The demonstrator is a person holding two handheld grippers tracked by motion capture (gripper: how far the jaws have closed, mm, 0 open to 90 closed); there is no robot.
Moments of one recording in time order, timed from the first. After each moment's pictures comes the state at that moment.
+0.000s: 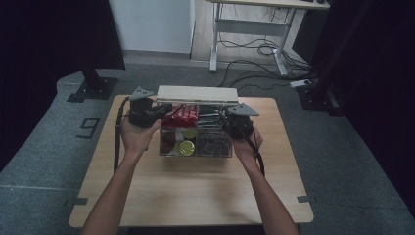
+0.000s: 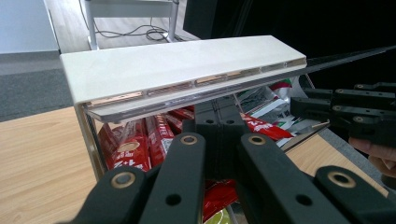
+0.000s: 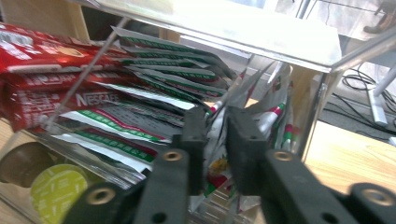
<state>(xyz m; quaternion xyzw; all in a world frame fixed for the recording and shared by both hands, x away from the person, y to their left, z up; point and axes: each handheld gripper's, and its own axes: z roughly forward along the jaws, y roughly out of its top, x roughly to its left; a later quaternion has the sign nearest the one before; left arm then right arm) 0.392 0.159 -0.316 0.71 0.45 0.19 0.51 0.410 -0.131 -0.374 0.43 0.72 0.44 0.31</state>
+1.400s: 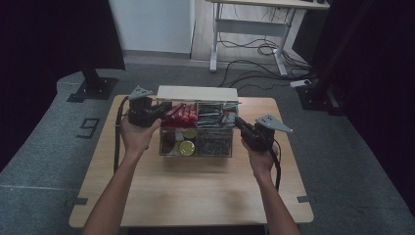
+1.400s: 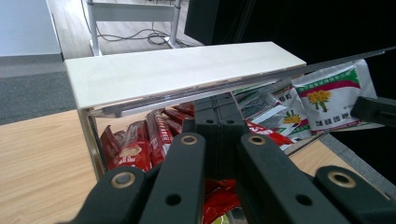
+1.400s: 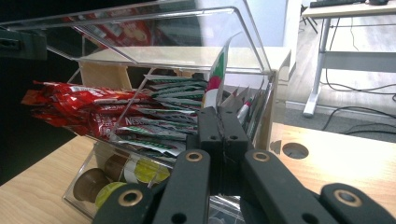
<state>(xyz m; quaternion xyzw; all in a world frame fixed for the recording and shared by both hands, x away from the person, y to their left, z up) 0.393 0.159 -0.314 0.71 0.45 0.19 0.51 0.366 -0.185 -0.372 0.43 0.65 0.57 0.26</state>
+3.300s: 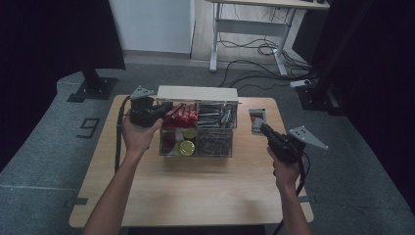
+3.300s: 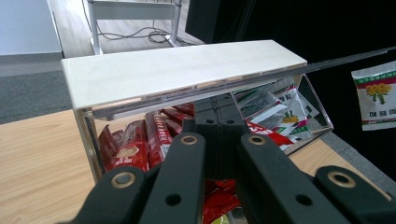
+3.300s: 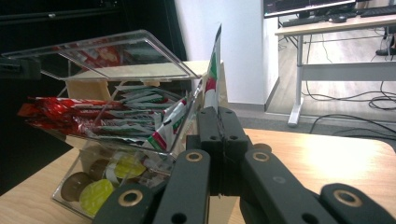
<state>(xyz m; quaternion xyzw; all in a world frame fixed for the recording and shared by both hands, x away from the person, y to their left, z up) 0.394 0.156 -0.315 0.71 0.45 0.19 0.51 0.334 -0.255 -0.376 0.44 0.60 0.60 0.28</state>
